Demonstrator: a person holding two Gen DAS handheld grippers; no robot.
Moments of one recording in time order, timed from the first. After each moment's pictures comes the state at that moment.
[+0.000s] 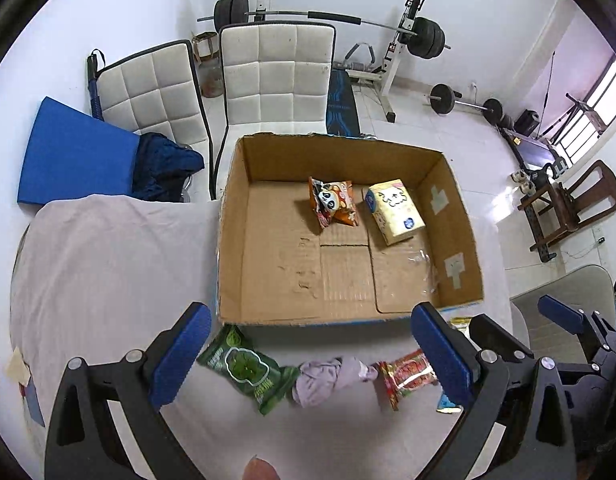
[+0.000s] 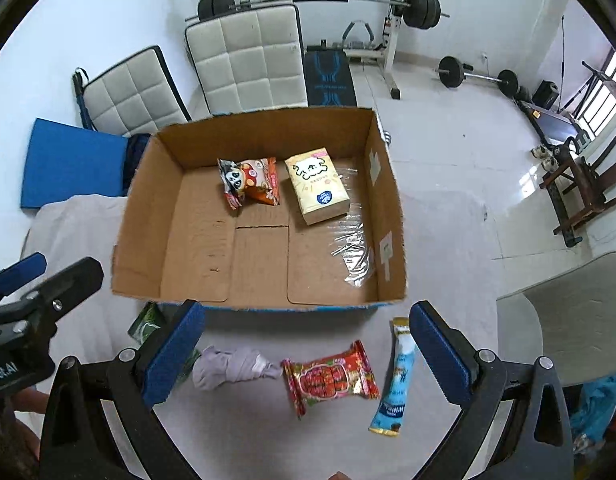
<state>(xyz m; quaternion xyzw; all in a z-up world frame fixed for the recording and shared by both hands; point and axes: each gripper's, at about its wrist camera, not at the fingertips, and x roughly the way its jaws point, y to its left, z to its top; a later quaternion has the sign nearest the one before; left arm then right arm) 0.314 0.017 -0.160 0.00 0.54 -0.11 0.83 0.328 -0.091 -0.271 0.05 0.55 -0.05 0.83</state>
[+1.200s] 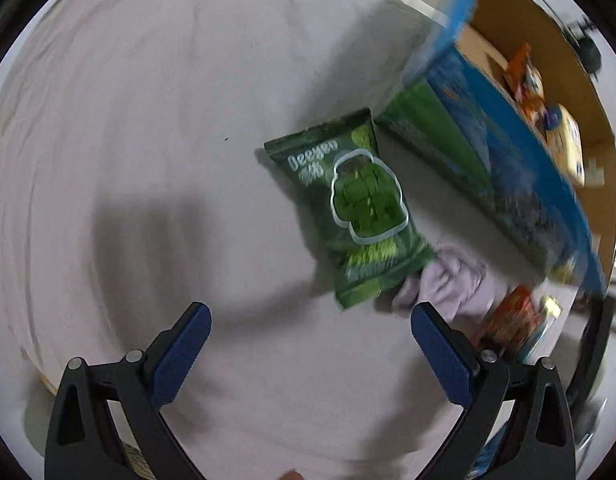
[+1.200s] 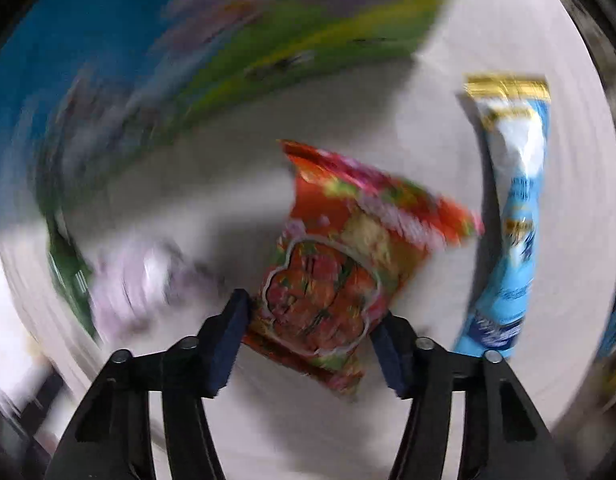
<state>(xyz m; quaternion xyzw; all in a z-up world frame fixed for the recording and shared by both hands) 0.259 0.114 -0.361 -0.19 0.71 0.07 0.67 0.285 -0.104 -0.510 0.13 0.76 -0.05 0.63</state>
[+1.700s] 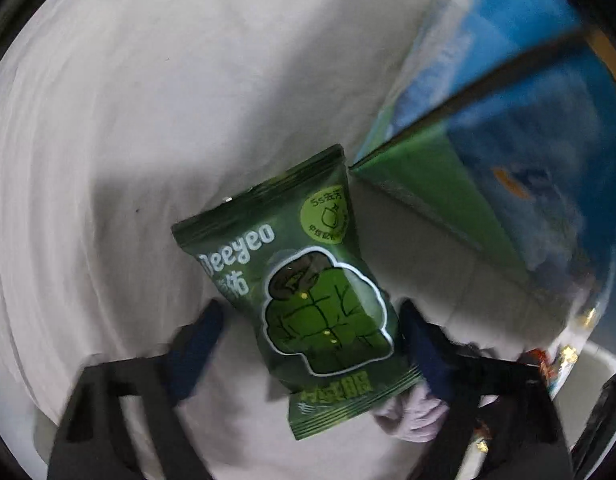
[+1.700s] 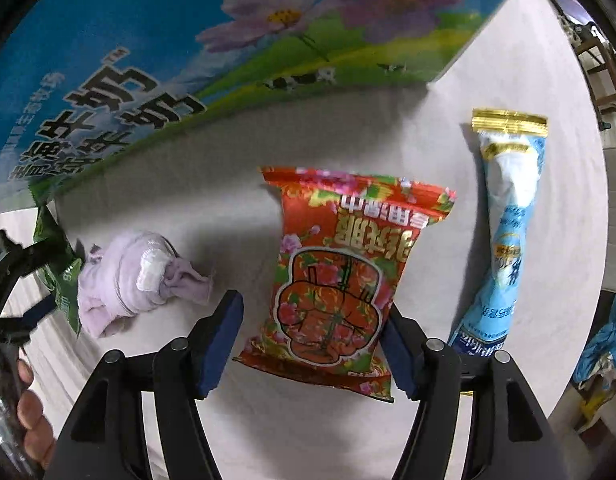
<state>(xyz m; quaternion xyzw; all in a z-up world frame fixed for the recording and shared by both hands) 0.329 0.087 -0.423 -0.15 0.73 0.06 0.67 0.289 -0.110 -0.513 0.14 0.76 -0.06 0.64</state>
